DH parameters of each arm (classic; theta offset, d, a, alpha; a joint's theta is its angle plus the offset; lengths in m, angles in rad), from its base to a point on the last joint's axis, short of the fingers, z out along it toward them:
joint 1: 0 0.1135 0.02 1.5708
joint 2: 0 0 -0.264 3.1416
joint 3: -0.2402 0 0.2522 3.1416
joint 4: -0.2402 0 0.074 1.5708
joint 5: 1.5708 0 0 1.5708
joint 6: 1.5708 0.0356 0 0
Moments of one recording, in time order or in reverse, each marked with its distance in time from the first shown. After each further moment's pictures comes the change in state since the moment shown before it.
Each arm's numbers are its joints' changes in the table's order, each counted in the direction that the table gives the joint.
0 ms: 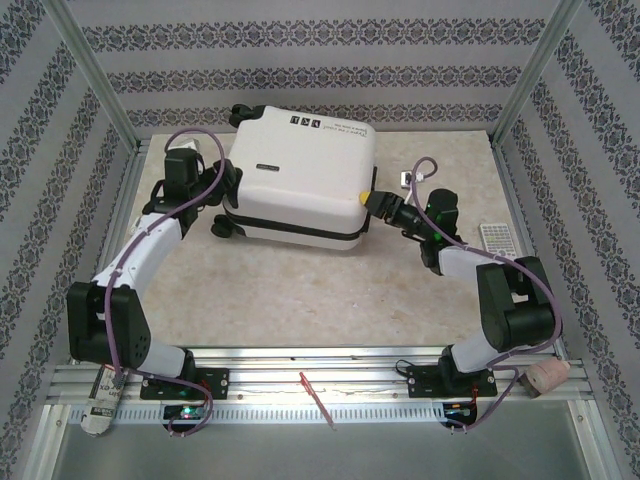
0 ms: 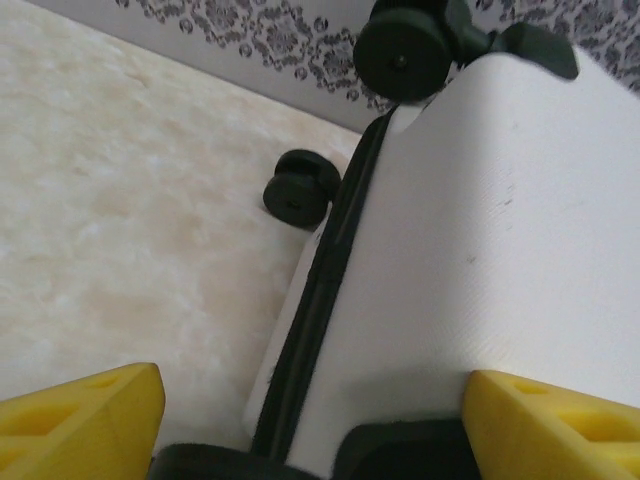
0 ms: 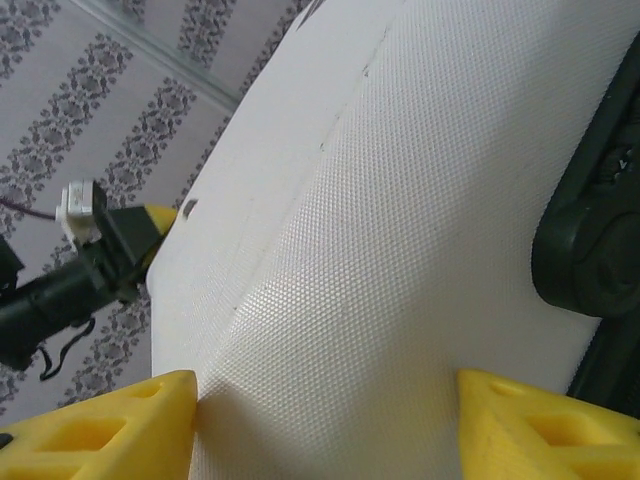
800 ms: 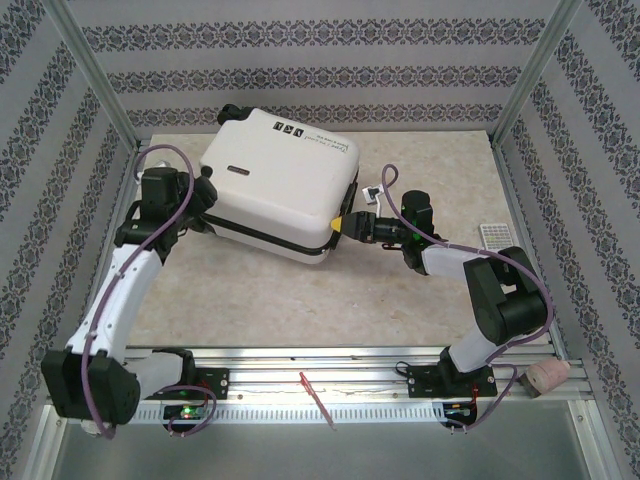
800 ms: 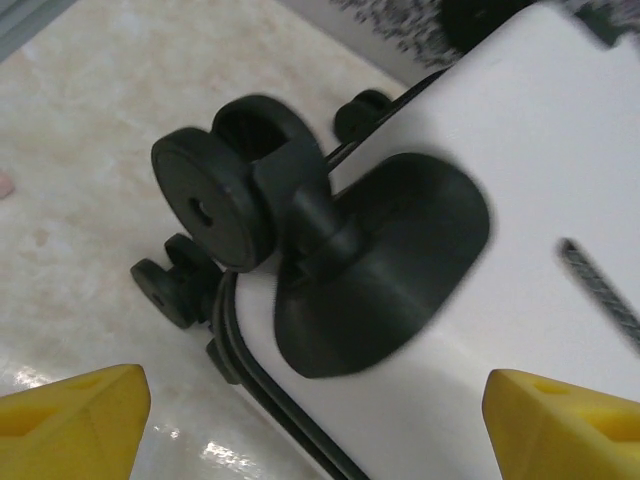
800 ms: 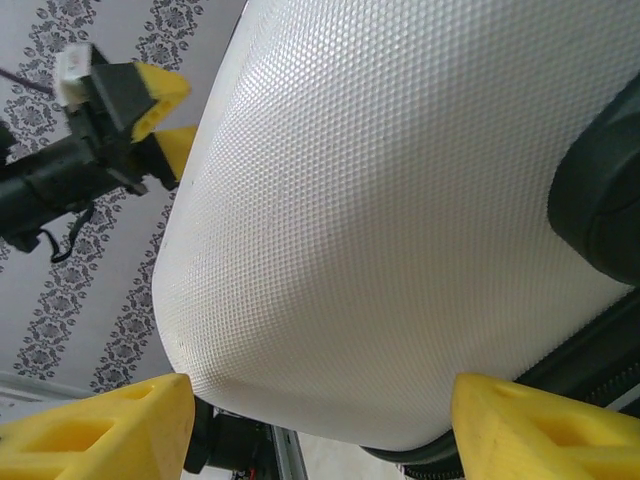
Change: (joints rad) left arm 0.039 0.261 0.065 -0.336 -0.089 -0.149; right arm 0.126 -0.064 -0.042 -0.096 -0.241 -0.030
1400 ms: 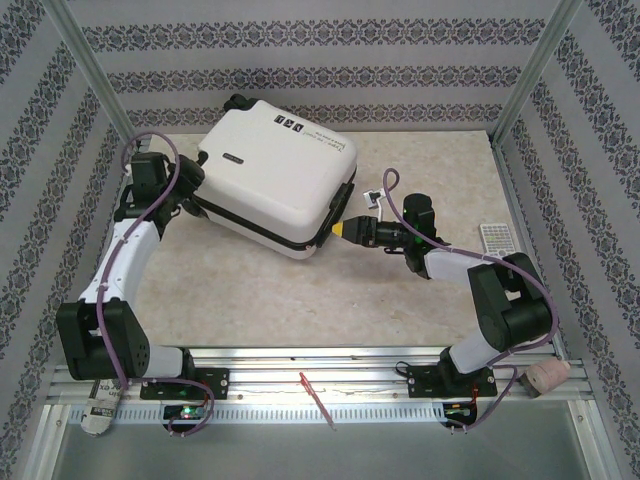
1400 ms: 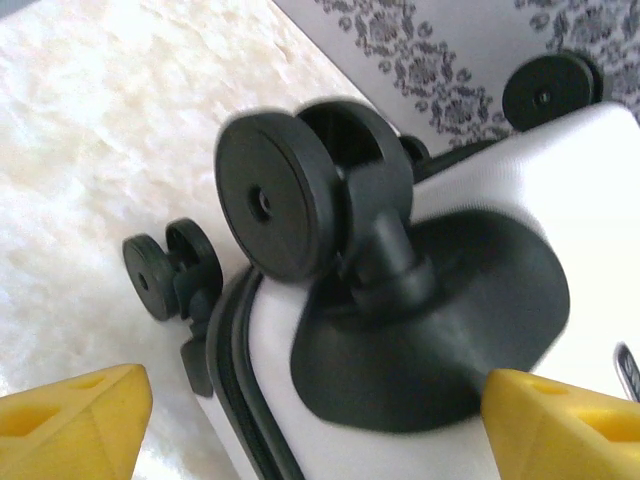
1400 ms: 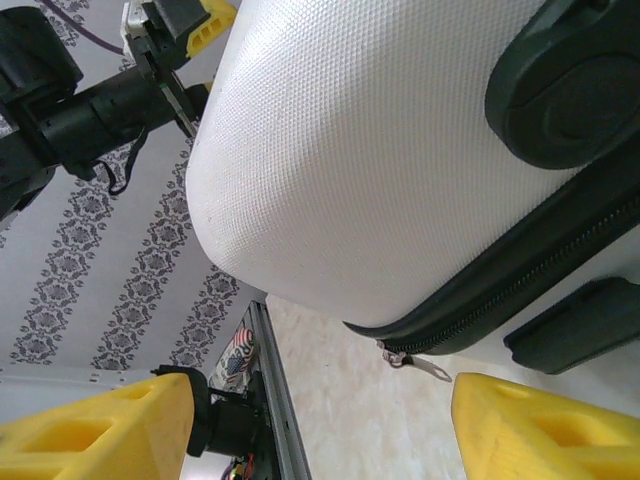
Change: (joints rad) left arm 0.159 -0.183 -0.053 0.190 0.140 -0.122; right arm 0.000 0.047 0.035 -0.045 -0.004 -0.034
